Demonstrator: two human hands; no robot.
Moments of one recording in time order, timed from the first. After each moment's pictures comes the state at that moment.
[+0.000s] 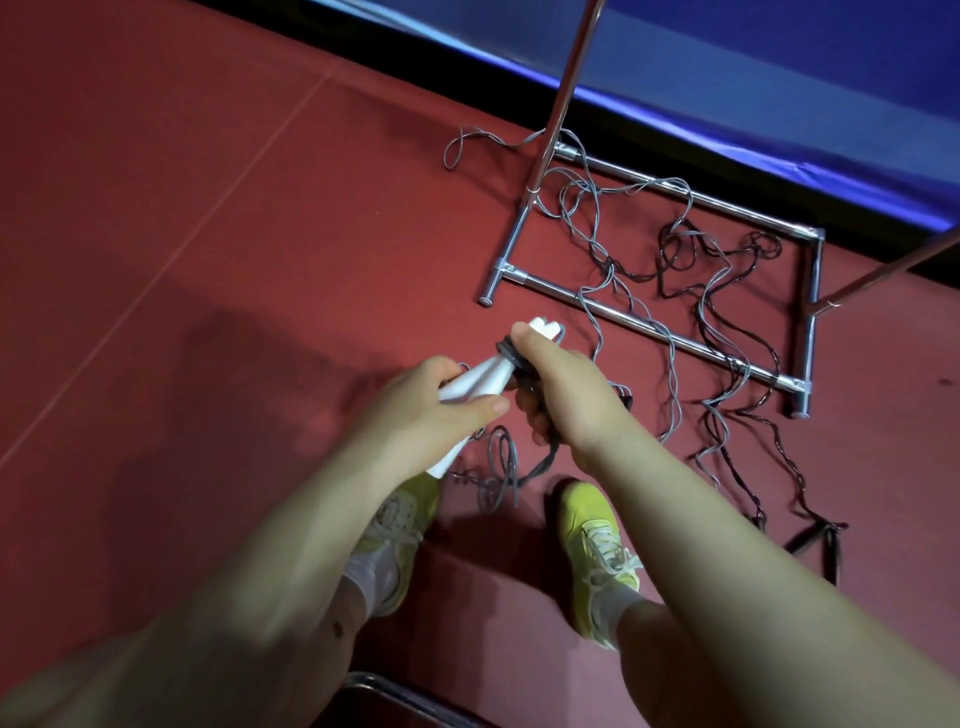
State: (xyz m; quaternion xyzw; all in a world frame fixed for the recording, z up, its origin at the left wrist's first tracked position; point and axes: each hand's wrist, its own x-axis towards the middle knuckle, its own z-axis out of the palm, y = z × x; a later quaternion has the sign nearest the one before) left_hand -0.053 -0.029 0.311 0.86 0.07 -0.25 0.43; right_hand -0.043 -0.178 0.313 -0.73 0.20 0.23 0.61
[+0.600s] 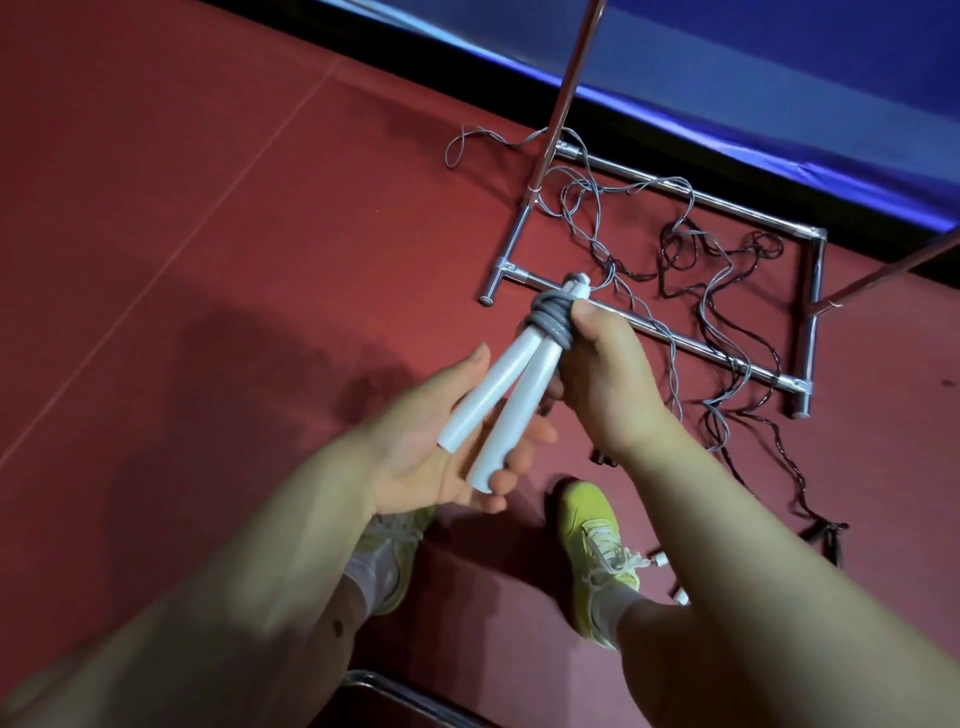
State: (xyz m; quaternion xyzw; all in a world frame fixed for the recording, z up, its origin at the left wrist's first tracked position) left_hand -0.060 -0.034 0.336 0.45 0.10 -0.53 0.72; right_hand -0.040 -0.188 0.323 -0.60 0.09 0.17 0.77
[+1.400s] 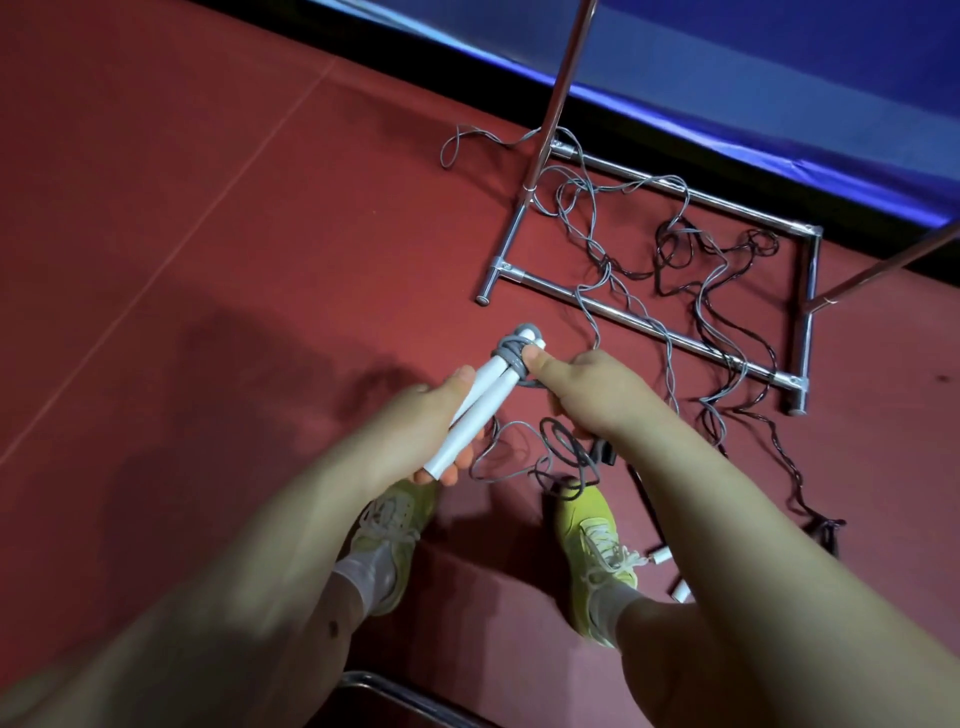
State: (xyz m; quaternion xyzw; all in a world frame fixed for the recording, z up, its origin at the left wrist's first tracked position) left_hand -0.056 -0.038 0.313 0.76 0.14 -0.37 0.52; right_hand -0.037 -0.207 0.319 -0.87 0.14 0.25 0.39
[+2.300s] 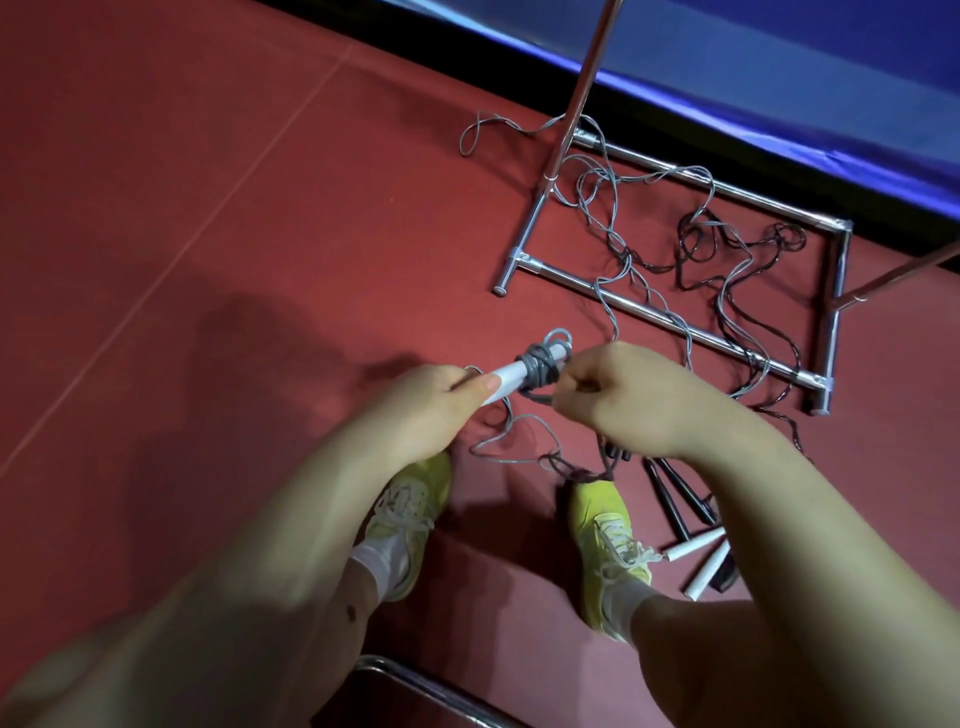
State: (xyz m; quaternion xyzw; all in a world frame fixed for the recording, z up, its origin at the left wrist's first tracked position) left_hand -0.050 -0.023 0.311 0.88 0.03 -0.30 0.38; right_hand -0.044 -0.210 0.341 -0.93 -0.10 0.26 0.25
